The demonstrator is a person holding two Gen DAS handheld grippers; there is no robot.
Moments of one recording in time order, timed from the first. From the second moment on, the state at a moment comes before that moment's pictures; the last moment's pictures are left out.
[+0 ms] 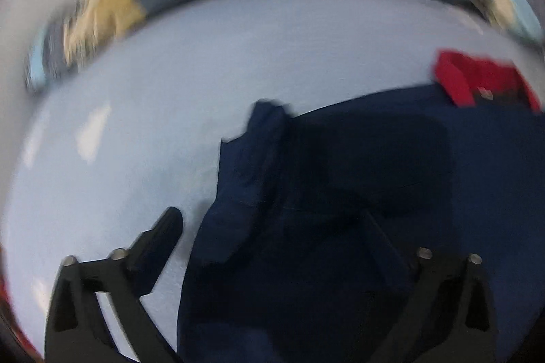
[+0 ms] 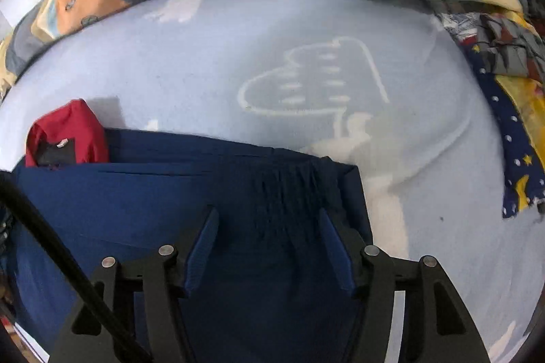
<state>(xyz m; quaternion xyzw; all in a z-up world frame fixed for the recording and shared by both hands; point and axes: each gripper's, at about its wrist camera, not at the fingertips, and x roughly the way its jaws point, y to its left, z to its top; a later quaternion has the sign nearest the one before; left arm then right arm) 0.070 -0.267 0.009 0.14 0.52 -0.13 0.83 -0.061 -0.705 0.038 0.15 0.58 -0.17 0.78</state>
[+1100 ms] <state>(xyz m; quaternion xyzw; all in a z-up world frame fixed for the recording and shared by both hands) -0.101 -0.263 0.018 0.08 0.48 -0.15 0.86 -0.200 -0.585 0.026 0.11 0.54 -0.20 0.81</state>
